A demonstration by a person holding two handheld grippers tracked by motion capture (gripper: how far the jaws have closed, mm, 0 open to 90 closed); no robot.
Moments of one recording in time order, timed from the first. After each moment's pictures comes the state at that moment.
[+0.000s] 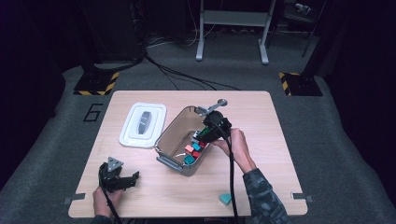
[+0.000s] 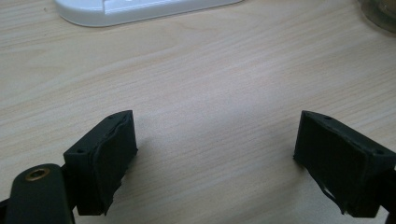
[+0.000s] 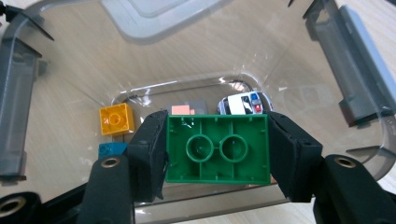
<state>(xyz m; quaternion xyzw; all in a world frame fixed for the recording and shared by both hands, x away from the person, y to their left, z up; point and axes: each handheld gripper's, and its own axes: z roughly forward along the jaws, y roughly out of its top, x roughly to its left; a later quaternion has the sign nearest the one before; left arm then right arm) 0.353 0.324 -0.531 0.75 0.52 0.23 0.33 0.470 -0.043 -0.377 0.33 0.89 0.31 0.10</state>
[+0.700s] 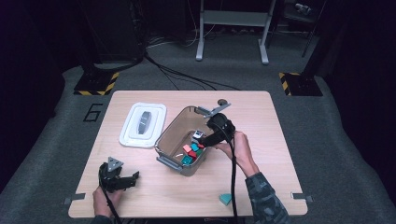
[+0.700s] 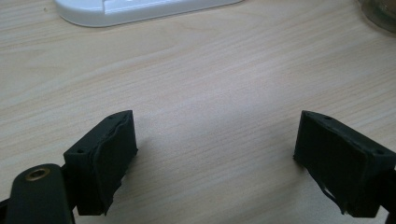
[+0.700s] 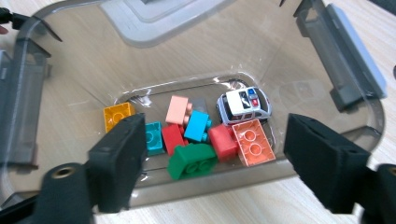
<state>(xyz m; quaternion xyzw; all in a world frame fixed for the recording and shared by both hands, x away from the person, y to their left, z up) 0.353 0.324 -0.531 0.75 0.52 0.23 0.33 0.457 -0.055 -0.374 0.34 0.88 0.32 0.12</state>
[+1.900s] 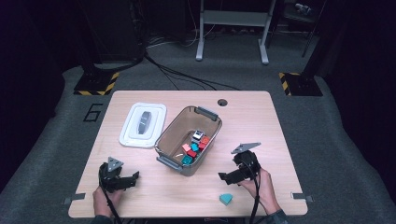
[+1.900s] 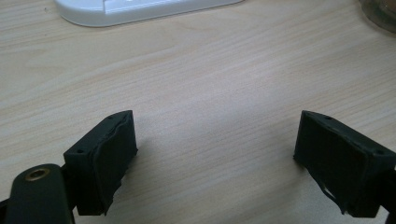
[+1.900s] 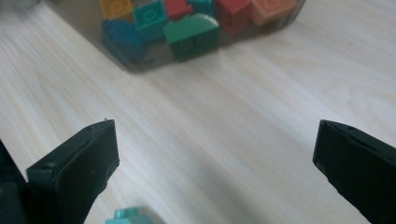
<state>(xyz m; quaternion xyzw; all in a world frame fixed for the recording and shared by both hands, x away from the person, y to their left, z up) 0.353 0.323 -0.531 0.75 0.52 0.23 0.33 0.376 -0.133 -0.448 0.39 0.86 0.33 0.08</state>
